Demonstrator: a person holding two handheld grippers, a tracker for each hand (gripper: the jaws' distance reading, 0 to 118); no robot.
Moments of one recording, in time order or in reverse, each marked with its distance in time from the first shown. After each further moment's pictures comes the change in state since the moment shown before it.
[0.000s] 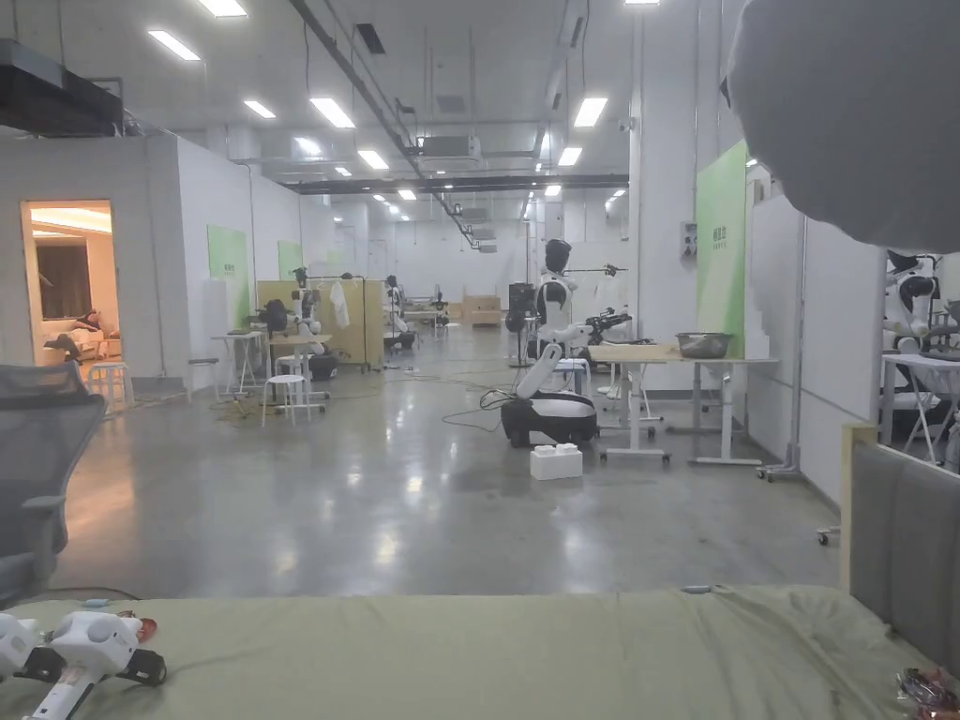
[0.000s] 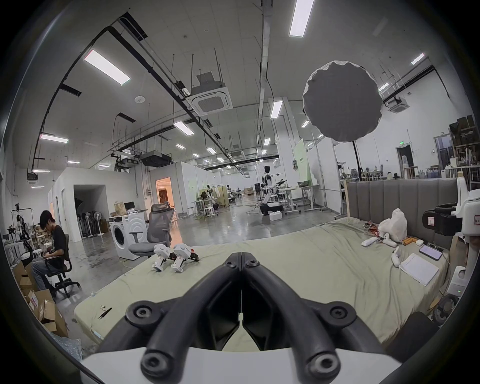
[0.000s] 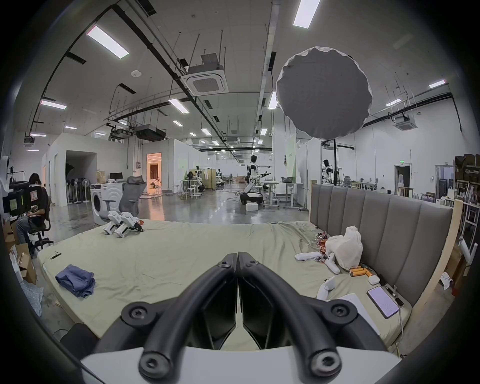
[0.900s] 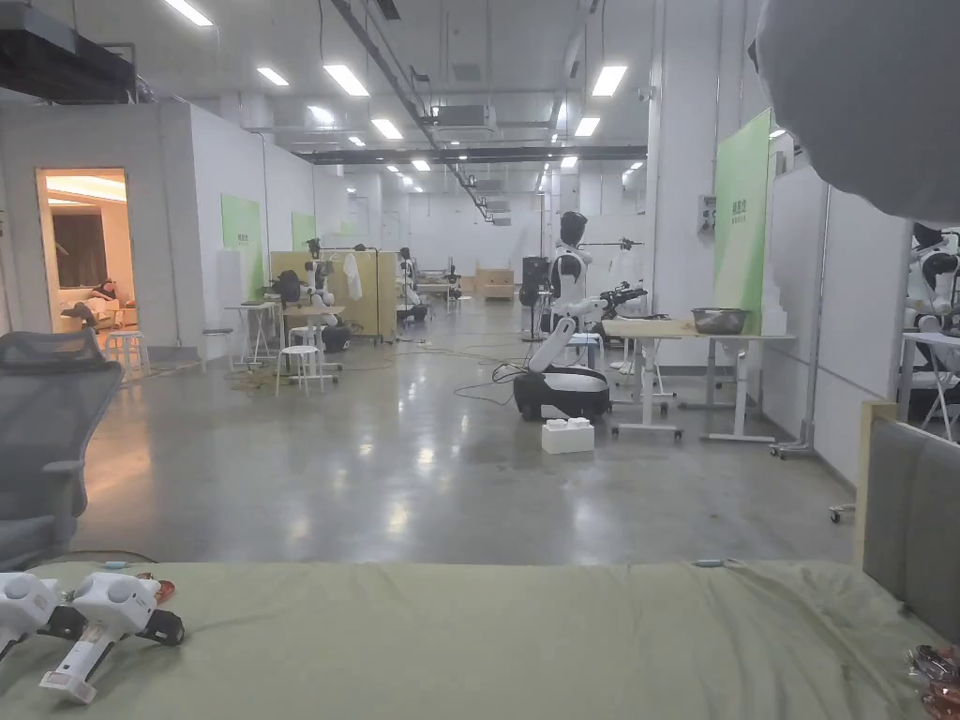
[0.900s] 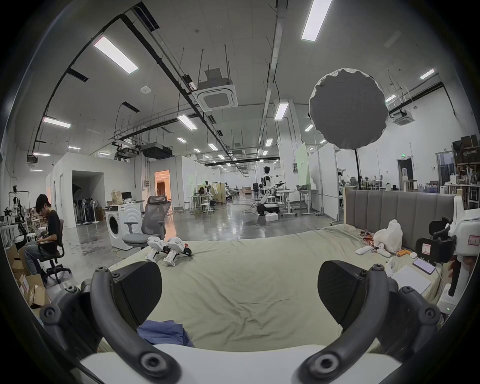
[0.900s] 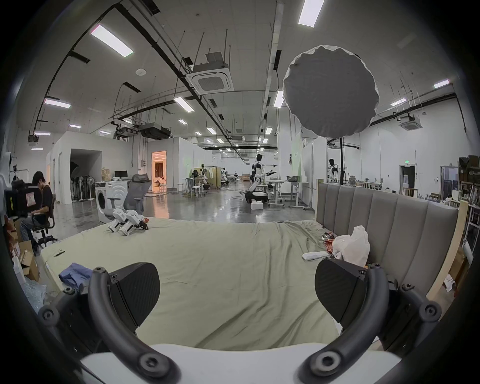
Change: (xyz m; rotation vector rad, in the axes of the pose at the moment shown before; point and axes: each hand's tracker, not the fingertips) left arm -0.005 0.000 -0.005 -0.013 -0.018 0.080; right arm -0.012 0.000 -0.008 -0.012 0.034 0.005
